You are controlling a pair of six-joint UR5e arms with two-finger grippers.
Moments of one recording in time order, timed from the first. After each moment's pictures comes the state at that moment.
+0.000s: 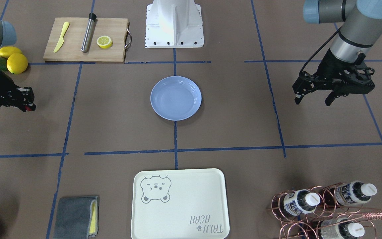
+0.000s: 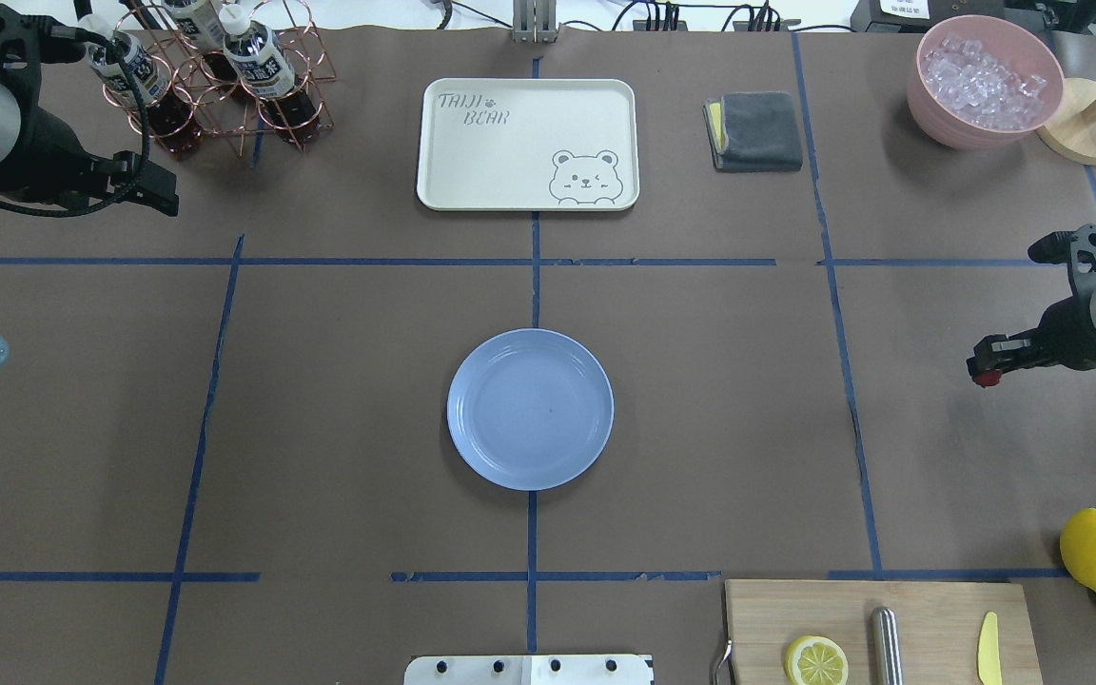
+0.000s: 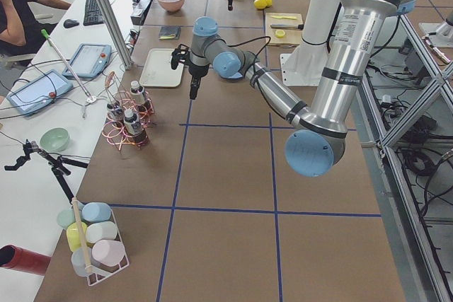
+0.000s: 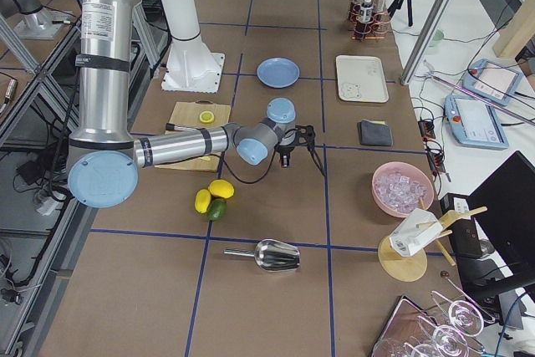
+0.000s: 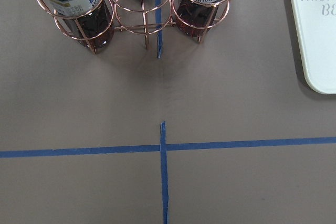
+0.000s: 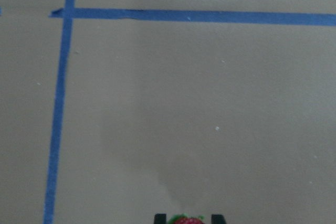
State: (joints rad) left arm -1.01 -1.82 -1.97 -1.65 -2.06 -0.74; right arm 0.92 -1.62 1.76 -0.97 2.17 0.90
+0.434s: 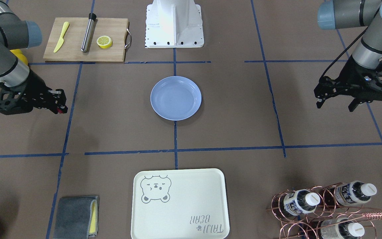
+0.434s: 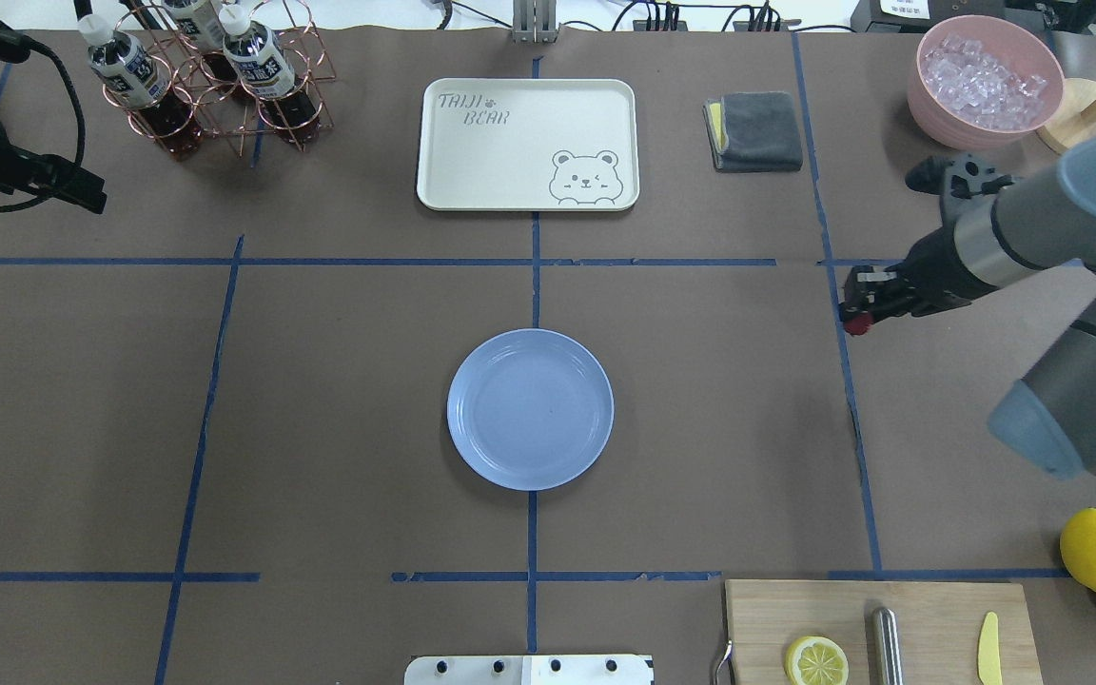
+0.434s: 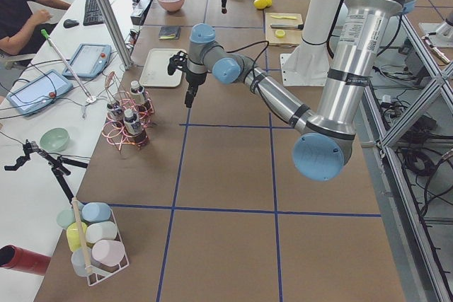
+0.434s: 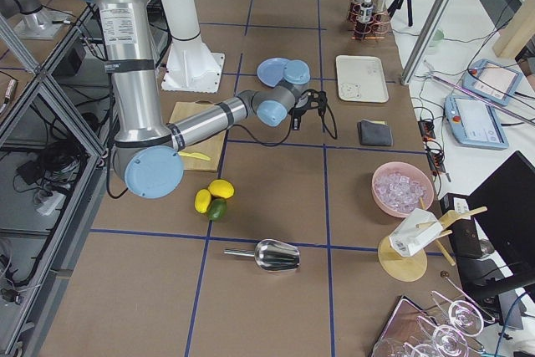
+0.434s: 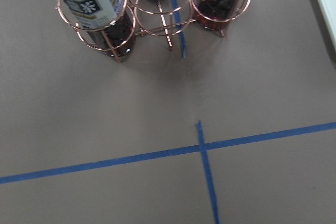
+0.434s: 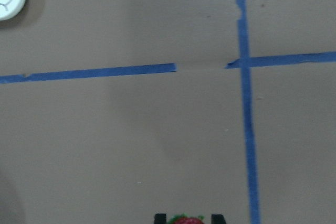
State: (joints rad) left arm -1.09 -1.78 -1.91 -1.65 -2.06 -0.52; right arm 0.85 -1.37 1.83 -1.20 2.18 1.09
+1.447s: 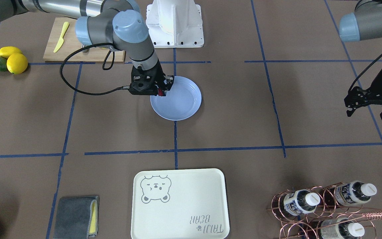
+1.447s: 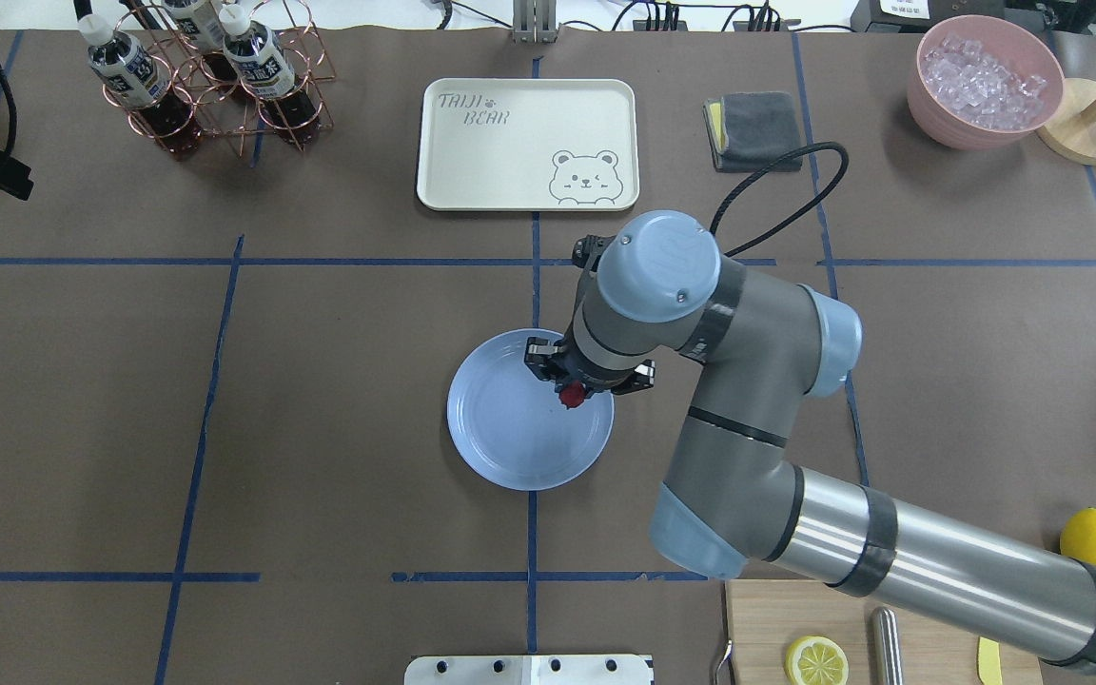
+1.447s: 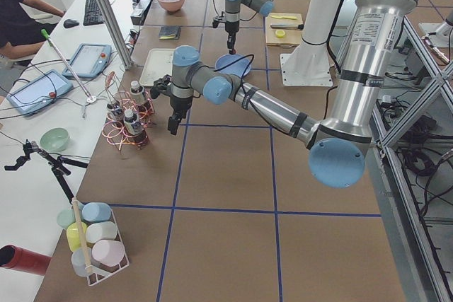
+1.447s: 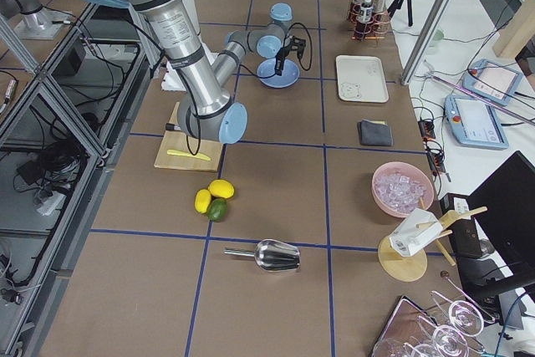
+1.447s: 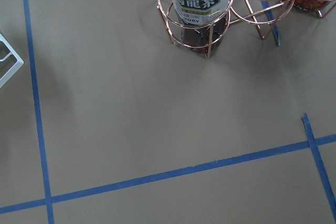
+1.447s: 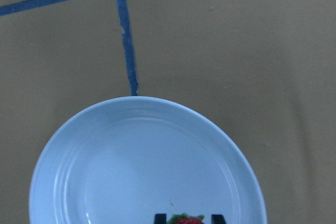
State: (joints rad) left arm -1.17 -1.76 -1.83 -1.66 -2.06 -0.39; right arm 0.48 -0.89 1.64 -1.46 1.93 1.42
